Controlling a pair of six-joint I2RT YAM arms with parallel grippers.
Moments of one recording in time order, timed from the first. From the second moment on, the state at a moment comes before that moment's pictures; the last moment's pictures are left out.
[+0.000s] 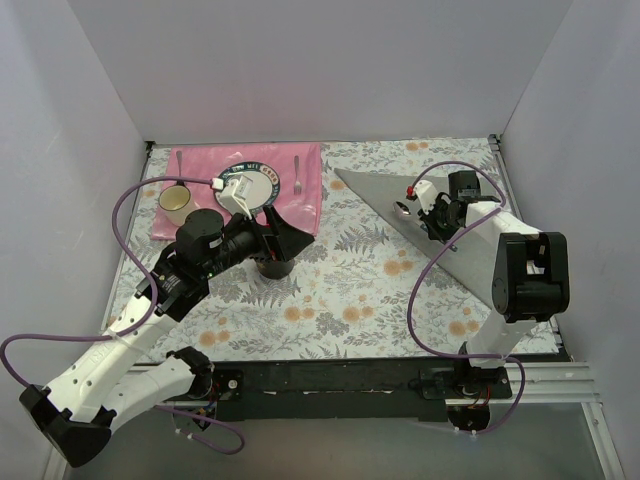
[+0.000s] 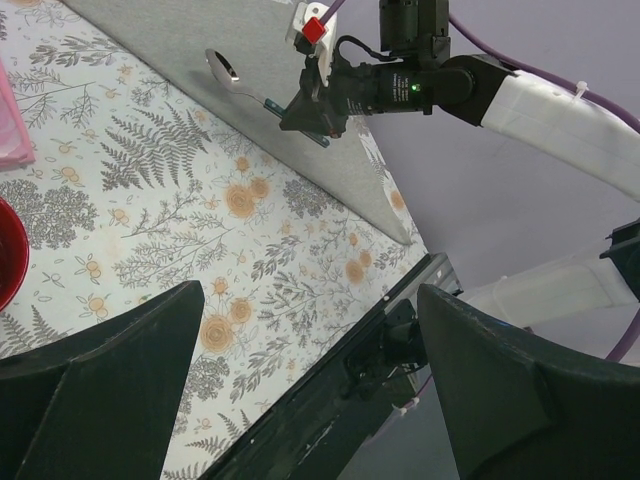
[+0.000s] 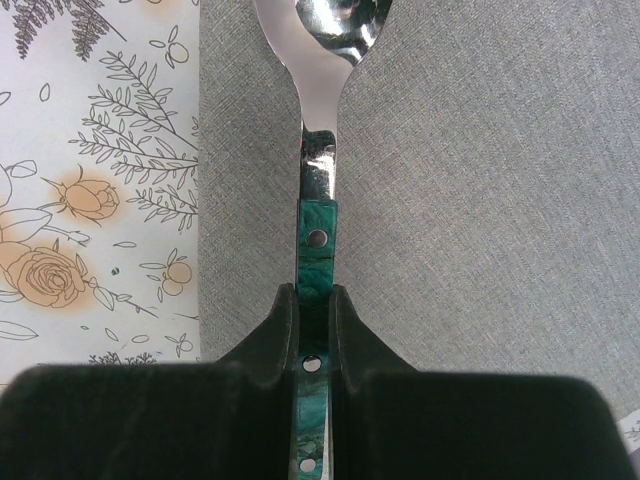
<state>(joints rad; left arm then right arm) -0.65 0.86 0.95 -0.30 0.20 -0.71 0.05 1.71 1.09 -0.45 -0.28 -0.77</state>
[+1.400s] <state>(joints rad) -0.65 0.86 0.94 -0.29 0.23 -0.72 0.05 1.71 1.02 -0.42 -0.23 -0.74</state>
